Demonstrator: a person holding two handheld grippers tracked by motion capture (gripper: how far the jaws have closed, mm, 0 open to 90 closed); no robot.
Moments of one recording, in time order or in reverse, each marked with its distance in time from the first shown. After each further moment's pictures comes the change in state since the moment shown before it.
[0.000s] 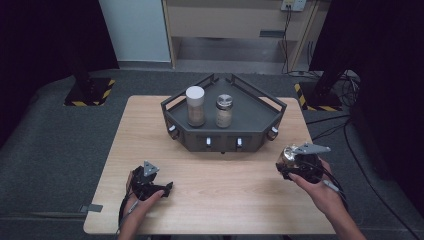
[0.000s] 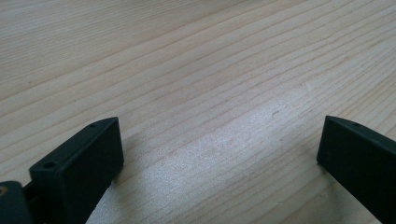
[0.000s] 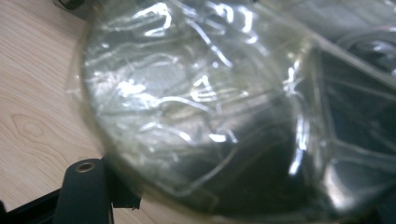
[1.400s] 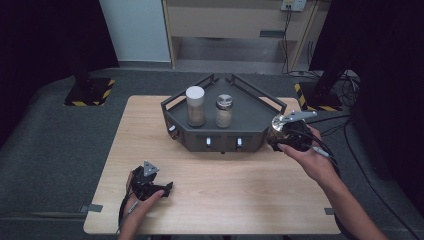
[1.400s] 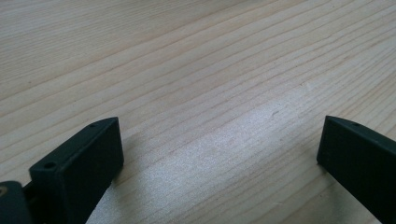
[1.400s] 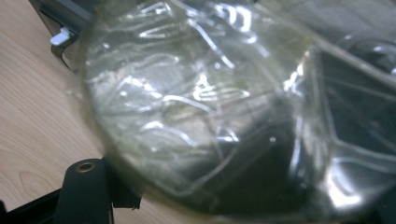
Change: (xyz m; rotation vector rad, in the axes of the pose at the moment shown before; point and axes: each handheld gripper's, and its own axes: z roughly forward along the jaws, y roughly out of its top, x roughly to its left) left arm 0.000 0.000 0.000 0.000 0.000 0.000; right arm 0.001 0.095 0.004 -0.004 -0.002 -0.096
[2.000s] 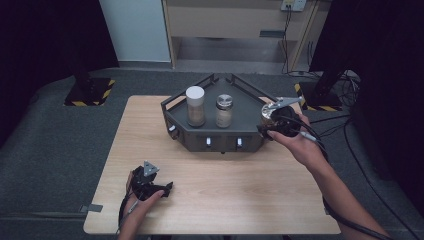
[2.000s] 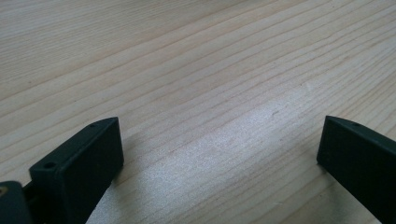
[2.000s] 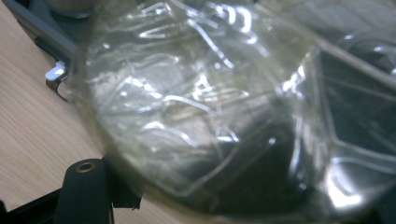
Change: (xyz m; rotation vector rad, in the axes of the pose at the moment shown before) left arm 0.000 0.000 0.000 0.000 0.000 0.000; right arm 0.000 0.039 0.021 0.004 0.001 -0.024
